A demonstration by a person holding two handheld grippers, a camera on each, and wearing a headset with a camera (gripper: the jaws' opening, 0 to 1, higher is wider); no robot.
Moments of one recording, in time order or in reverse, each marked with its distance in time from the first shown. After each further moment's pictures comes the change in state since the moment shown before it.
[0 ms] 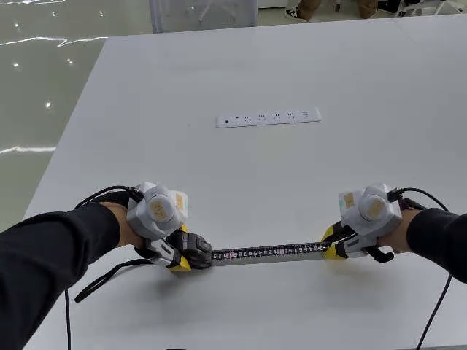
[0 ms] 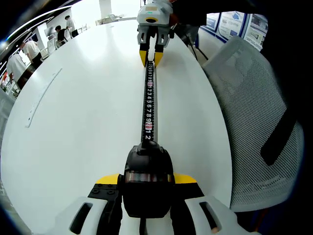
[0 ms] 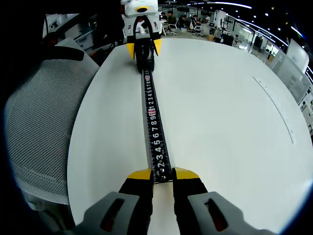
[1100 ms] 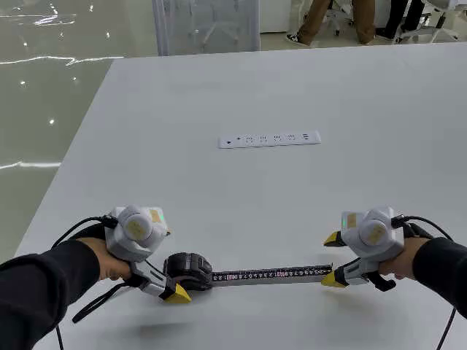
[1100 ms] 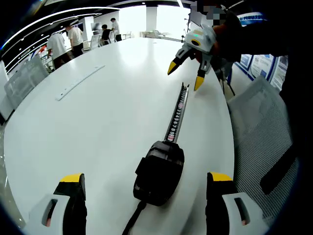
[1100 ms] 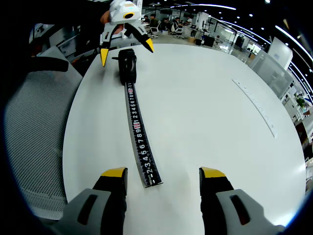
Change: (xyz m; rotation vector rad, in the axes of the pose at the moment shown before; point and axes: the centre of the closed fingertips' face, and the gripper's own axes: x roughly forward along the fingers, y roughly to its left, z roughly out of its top) left arm -0.030 0.018 -0.010 -0.388 -0.236 0.188; right arm -0.028 -0.023 0.017 0.143 -0.055 -0.239
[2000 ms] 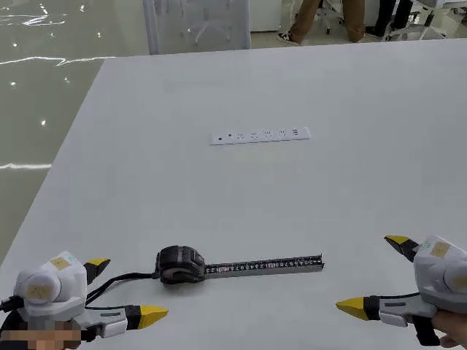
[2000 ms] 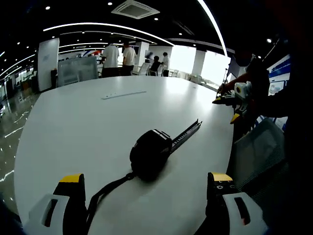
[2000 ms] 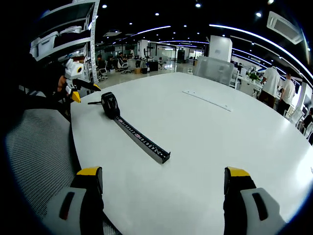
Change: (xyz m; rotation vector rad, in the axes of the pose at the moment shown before) left arm -0.064 -0.026 -0.041 -0.303 -0.325 0.207; right arm -0.090 0.045 -0.032 0.301 -0.268 -0.242
